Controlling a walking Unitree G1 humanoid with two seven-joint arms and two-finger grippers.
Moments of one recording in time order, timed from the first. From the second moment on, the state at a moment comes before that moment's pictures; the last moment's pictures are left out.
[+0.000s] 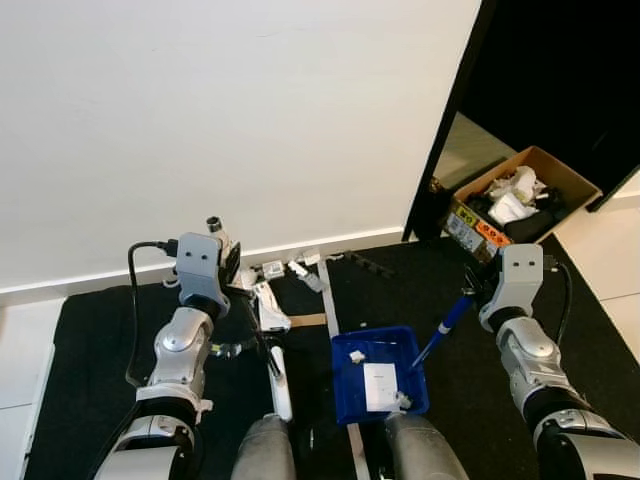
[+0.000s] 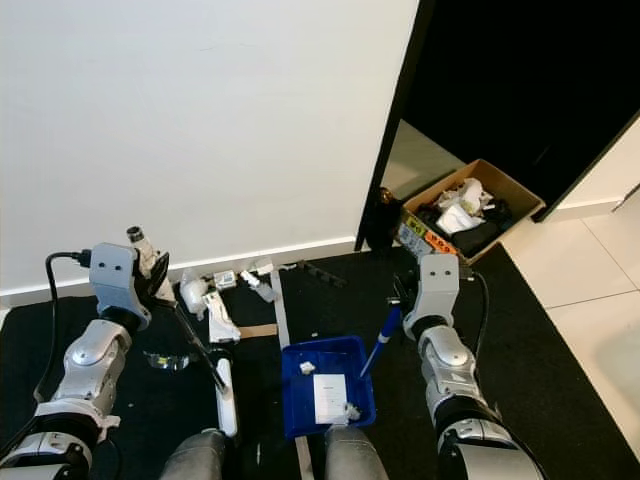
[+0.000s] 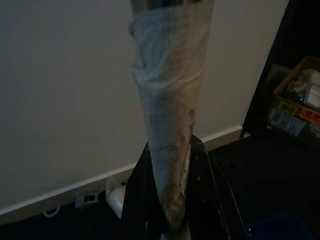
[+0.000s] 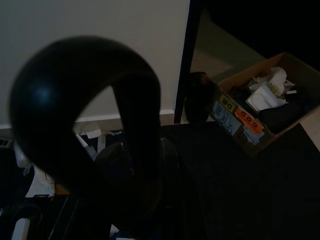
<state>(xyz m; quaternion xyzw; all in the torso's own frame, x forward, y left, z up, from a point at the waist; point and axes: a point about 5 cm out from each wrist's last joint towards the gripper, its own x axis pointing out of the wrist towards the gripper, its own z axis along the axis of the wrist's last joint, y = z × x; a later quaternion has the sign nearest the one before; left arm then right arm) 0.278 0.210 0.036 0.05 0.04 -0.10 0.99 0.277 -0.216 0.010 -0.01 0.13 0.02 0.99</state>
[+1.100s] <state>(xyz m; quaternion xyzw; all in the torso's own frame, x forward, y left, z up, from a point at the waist) 0.272 0.215 0.032 0.03 0.04 -0.08 1.00 0.274 -0.211 0.006 0.00 0.13 0.02 0.99</state>
